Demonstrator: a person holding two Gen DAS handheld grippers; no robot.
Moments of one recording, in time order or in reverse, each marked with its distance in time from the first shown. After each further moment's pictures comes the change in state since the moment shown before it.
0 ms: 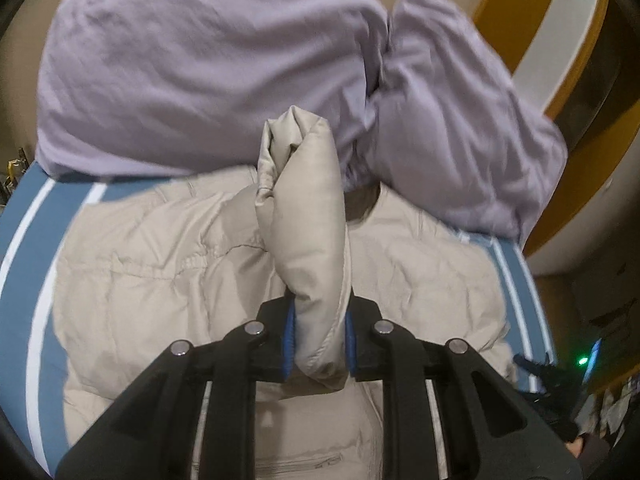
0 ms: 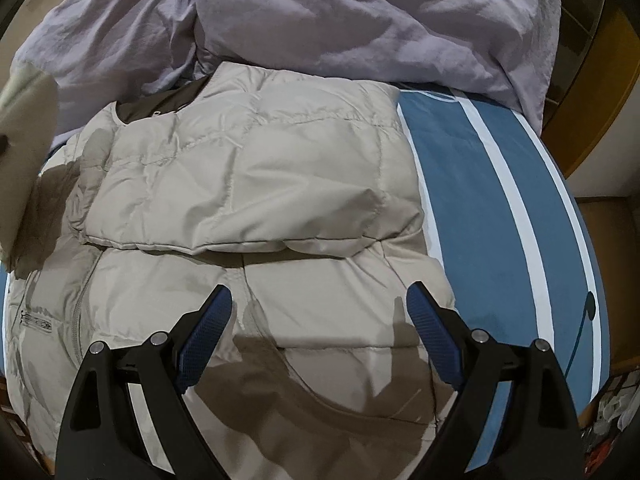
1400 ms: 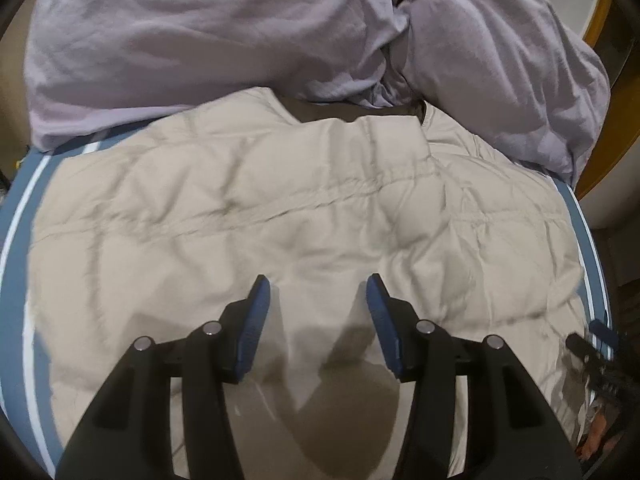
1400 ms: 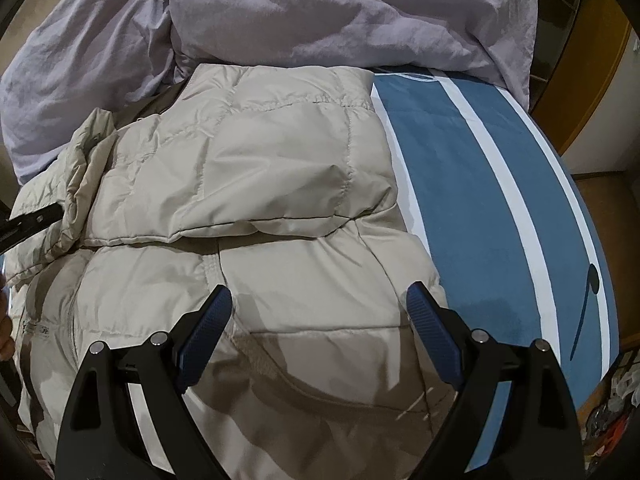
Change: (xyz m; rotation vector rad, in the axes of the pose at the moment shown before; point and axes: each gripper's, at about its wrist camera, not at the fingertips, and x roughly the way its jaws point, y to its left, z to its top) left arm 0.054 0.017 -0.039 0.060 0.140 0.147; right arm -0.002 -0.018 -0.013 0.058 0.003 0.007
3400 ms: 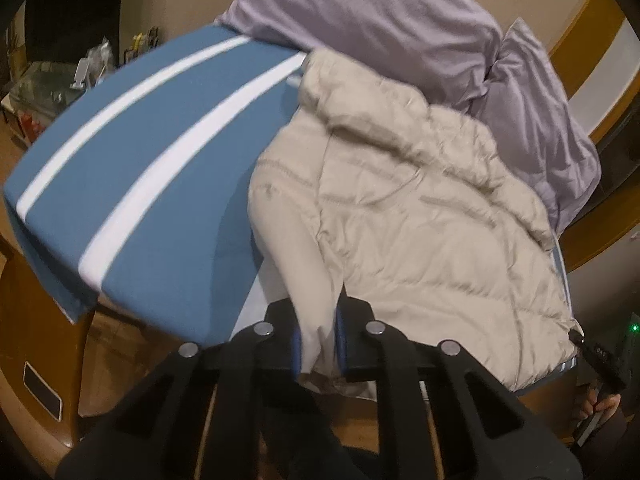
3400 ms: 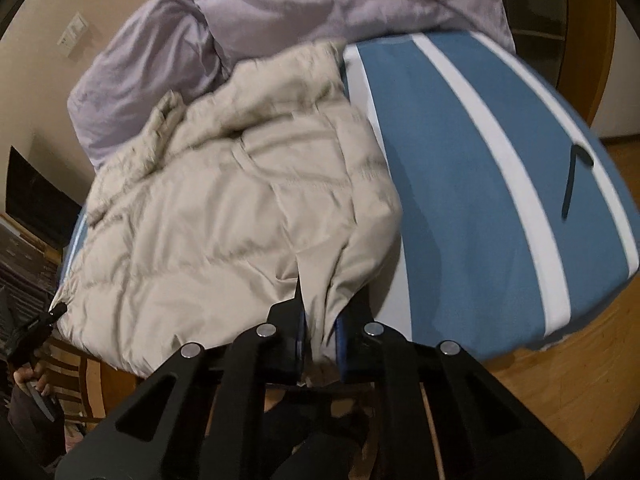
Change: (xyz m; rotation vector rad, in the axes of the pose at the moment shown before) left arm -0.162 0.151 -0.220 -0.358 -0.114 -0.027; right arm -0.082 -0.078 -0.107 0.065 -0.065 0.291
